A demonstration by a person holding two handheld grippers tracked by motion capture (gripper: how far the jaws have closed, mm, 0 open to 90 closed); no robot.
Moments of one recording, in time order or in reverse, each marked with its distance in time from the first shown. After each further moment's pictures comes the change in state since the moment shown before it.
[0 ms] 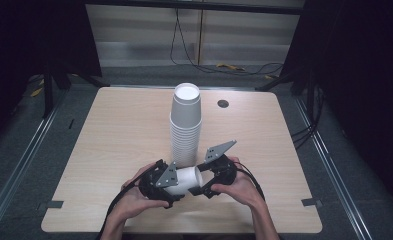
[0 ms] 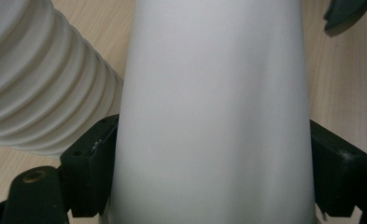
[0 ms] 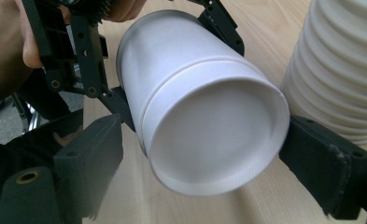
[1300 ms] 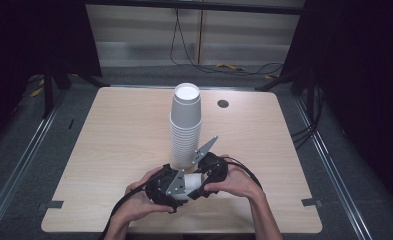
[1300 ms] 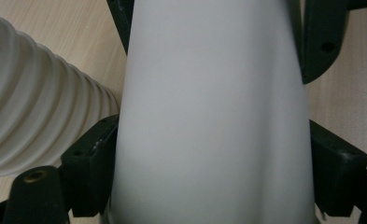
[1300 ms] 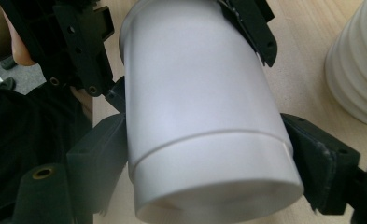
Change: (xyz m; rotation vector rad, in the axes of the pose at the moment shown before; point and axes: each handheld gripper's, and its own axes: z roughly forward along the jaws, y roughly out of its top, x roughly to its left) left arm -0.014 0.008 0.014 0.058 0.009 0.086; right arm -0.011 0.015 0.021 0.233 0.124 -0.041
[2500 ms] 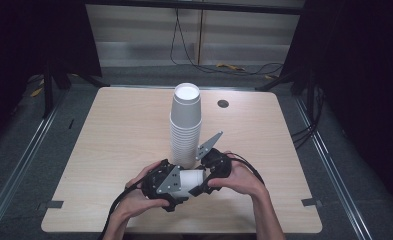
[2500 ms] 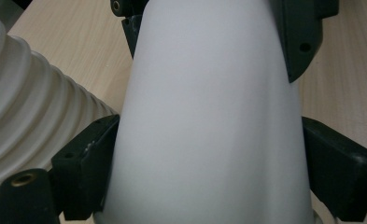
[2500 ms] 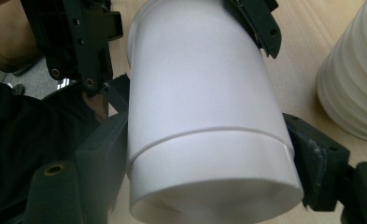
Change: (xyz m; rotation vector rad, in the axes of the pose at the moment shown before) left arm 0.007 -0.001 -0.017 -0.148 0.017 0.012; right arm 0.004 0.005 -0.019 -0.044 0.003 -0.013
